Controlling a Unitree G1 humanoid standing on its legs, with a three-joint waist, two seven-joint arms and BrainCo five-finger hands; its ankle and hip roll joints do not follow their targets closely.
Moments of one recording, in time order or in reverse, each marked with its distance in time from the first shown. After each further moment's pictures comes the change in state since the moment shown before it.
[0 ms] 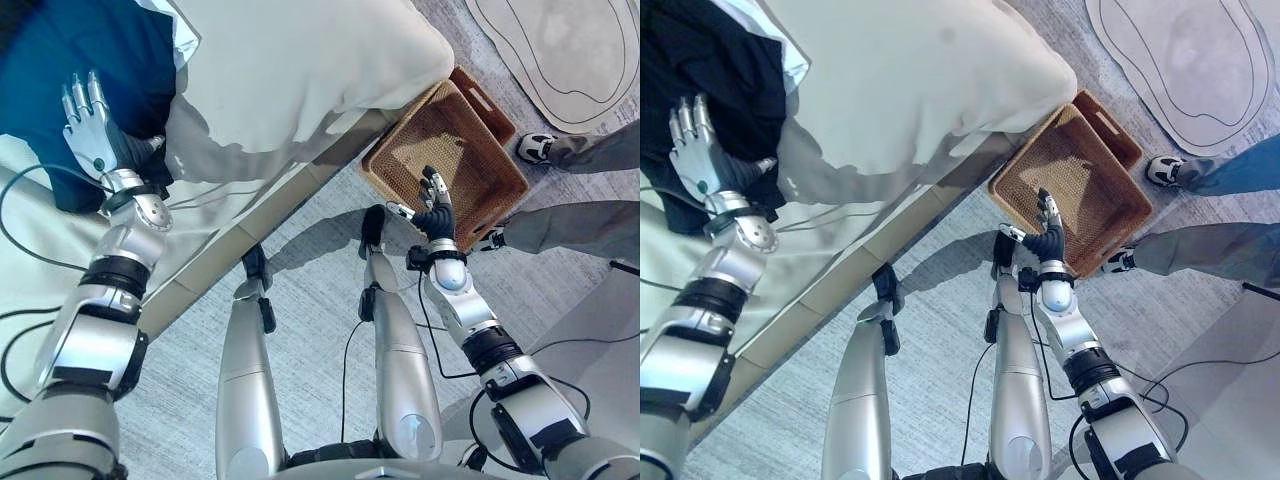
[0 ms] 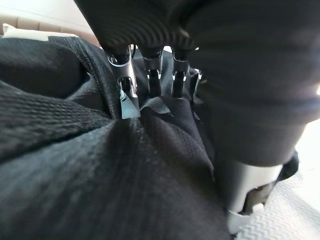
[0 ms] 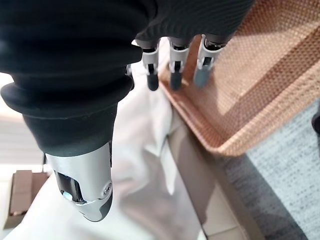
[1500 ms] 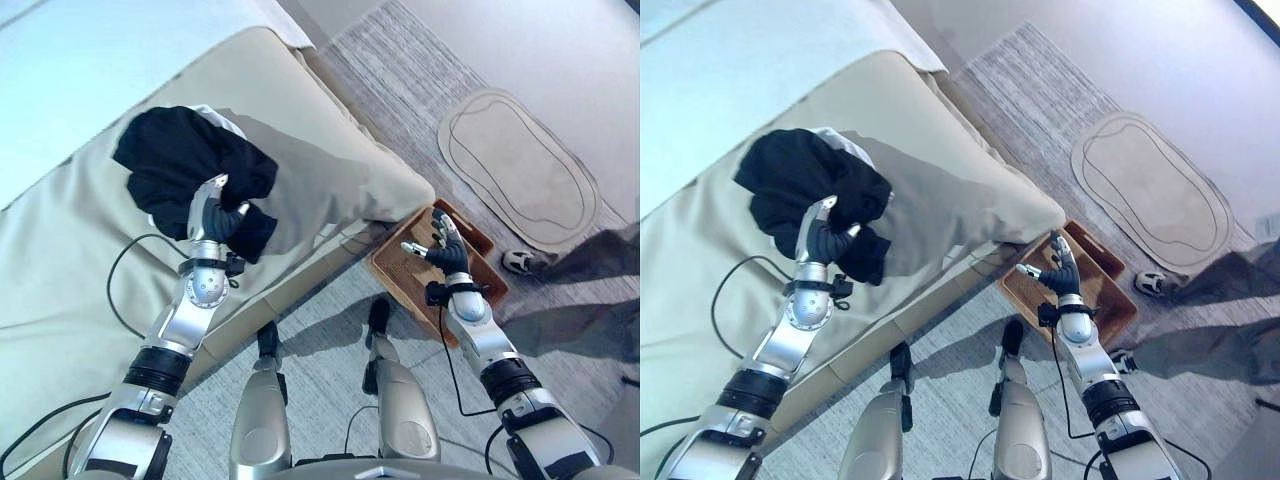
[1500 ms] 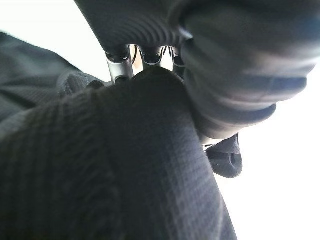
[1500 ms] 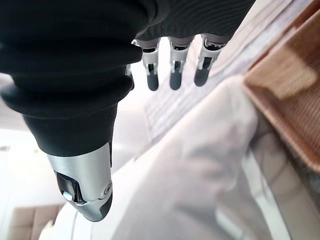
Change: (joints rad) left arm 0.555 -0.255 0.111 -0.739 -0.131 -0.183 -0.448; right arm 0.188 -0.023 -0.075 0.045 -0.081 0.060 0.129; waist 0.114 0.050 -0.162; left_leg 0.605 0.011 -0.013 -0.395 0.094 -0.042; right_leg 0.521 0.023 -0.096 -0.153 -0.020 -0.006
